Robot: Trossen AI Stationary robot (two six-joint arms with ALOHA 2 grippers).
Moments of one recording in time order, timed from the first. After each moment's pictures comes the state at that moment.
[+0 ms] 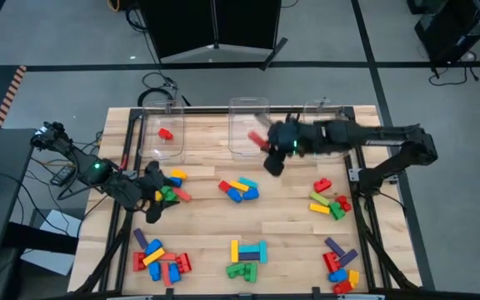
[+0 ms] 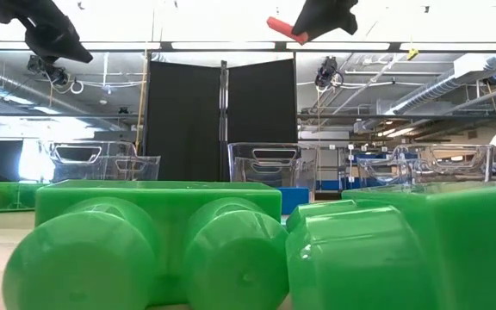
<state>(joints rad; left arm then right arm) -0.59 0.73 0.70 -0.68 -0.56 -0.63 -0.07 1.44 1.48 -0.82 0.28 0.34</state>
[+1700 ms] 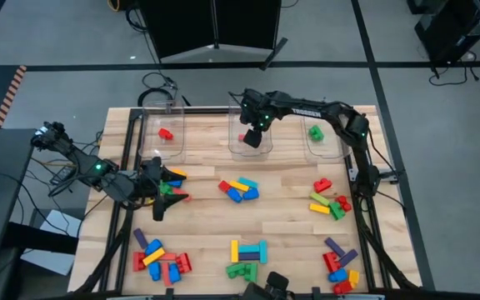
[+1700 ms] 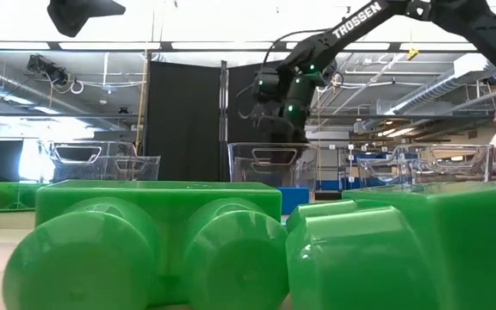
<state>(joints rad) -0.59 0.75 0.70 -0.32 -0.71 -0.53 -0.53 2.09 1.70 -0.87 -0.10 -0.05</state>
